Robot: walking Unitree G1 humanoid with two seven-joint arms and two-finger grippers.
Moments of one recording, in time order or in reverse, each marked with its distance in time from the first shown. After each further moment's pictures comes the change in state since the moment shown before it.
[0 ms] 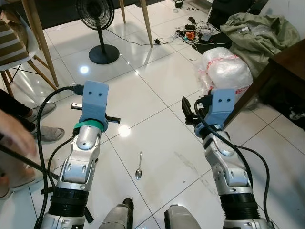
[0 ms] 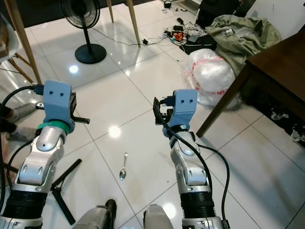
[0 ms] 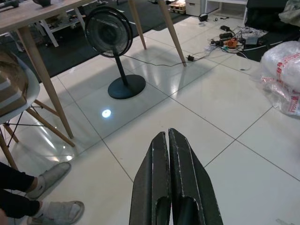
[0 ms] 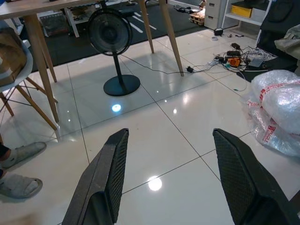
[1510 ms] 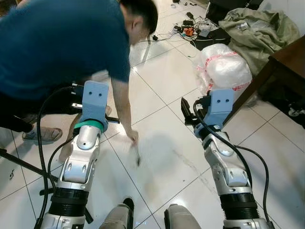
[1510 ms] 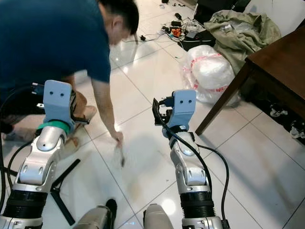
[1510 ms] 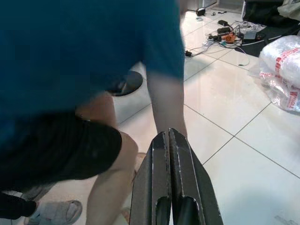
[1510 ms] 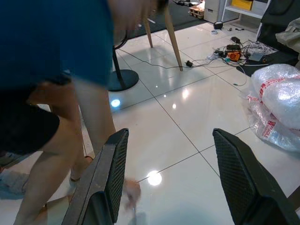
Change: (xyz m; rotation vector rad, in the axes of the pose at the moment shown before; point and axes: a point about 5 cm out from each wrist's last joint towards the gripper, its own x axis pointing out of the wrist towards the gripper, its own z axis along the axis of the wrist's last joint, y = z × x) left arm 0.001 0.000 -0.002 0.003 0.006 -0.002; right arm 0.000 0.000 -0.003 -0.009 0.011 -0.001
